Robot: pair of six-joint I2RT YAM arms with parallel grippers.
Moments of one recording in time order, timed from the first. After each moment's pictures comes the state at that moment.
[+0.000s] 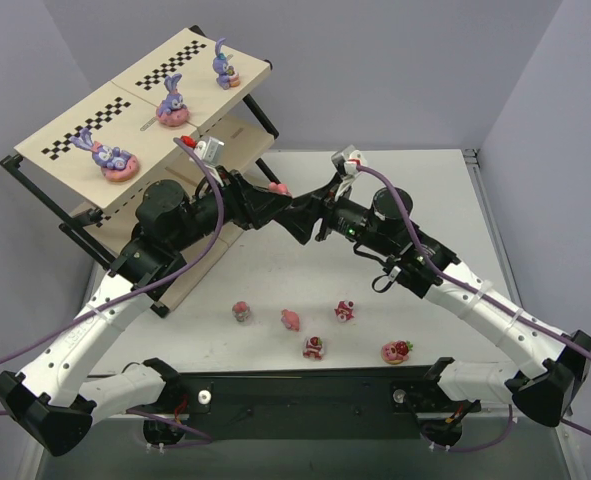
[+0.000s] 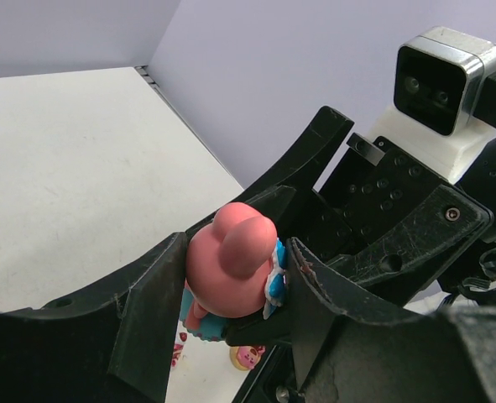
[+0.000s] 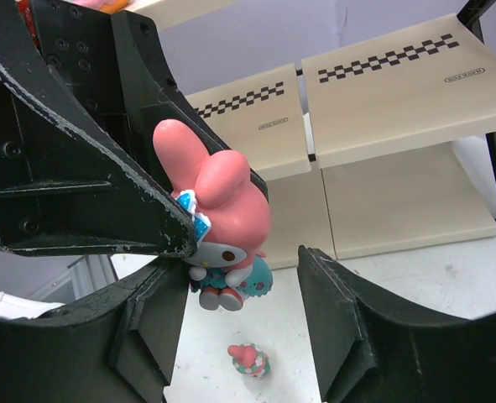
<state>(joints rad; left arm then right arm) -0.60 1.07 1.18 -0.04 0.32 -0.67 0.79 1.20 1.15 0.07 -0.20 0.31</state>
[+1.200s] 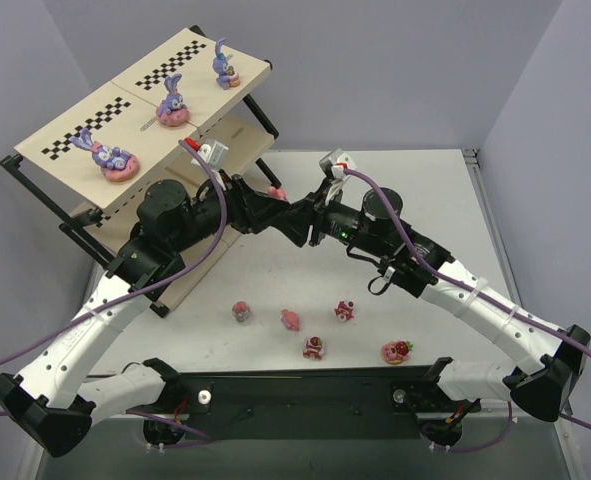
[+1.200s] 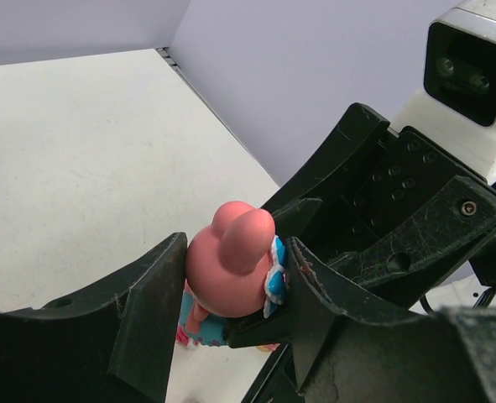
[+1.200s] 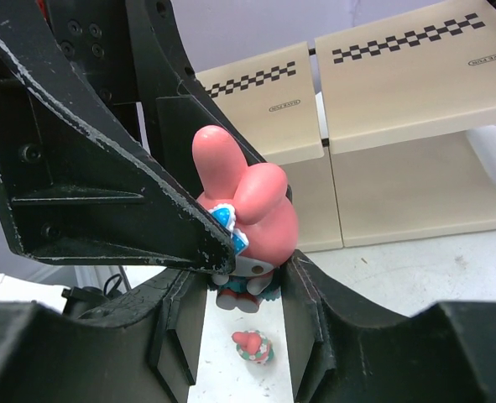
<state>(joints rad) -0.60 1.07 1.19 -0.13 0.31 -0.59 0.83 1.22 1.18 0.02 -0.19 0.29</state>
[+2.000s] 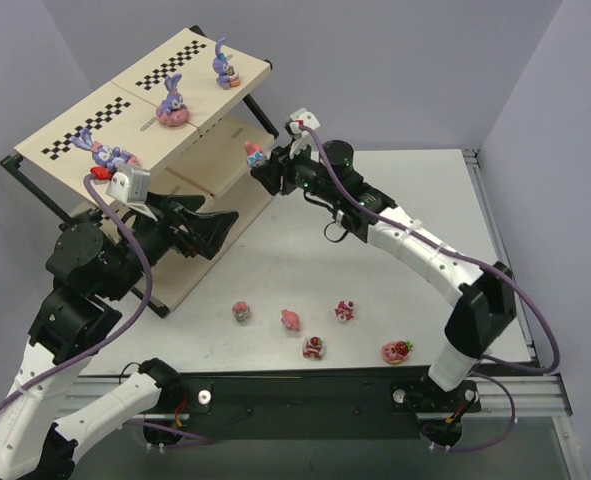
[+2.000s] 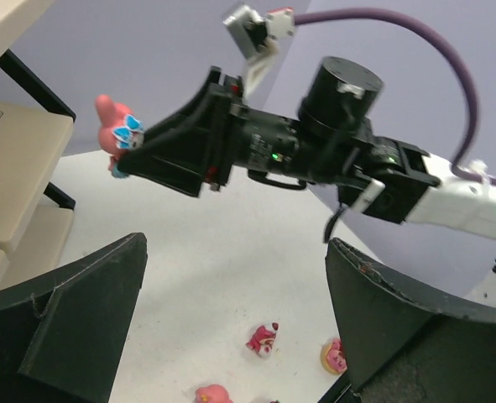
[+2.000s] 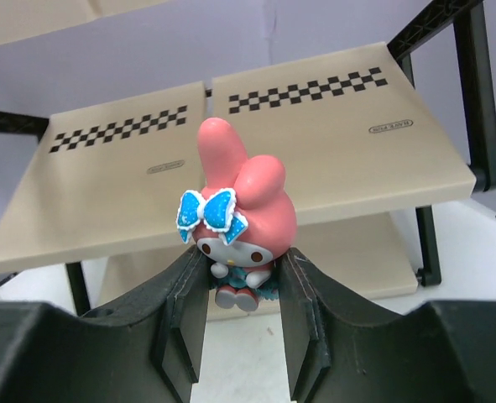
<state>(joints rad) -0.59 0.79 1.29 -0.40 0.05 -0.42 0.72 1.63 1.48 0.10 -0.18 0.16</state>
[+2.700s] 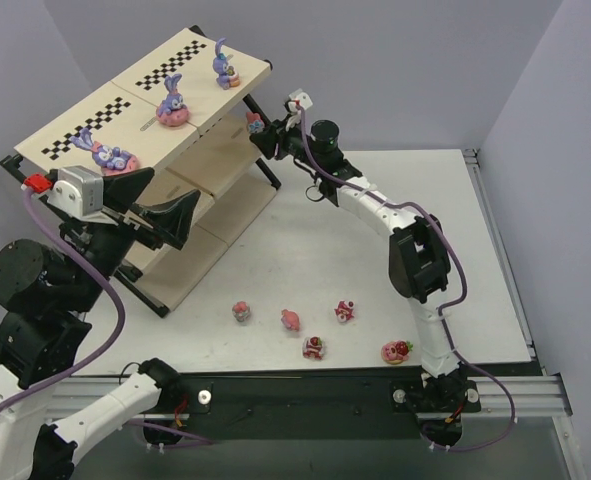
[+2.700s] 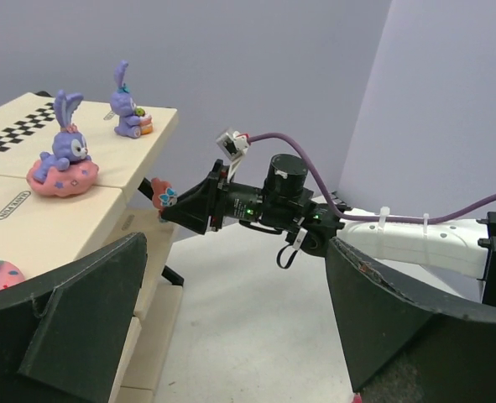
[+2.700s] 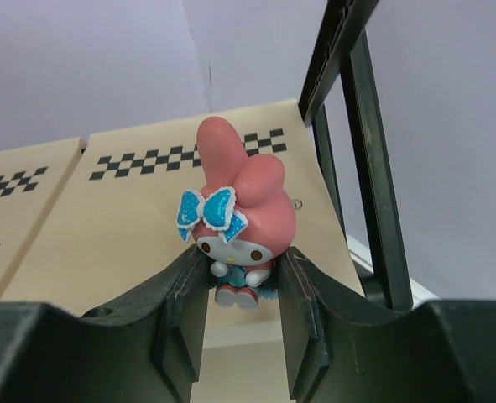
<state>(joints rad) -0.59 0.76 1.45 -0.42 -0.07 -0.11 0.55 2.21 1.90 0.42 -0.34 0.15</state>
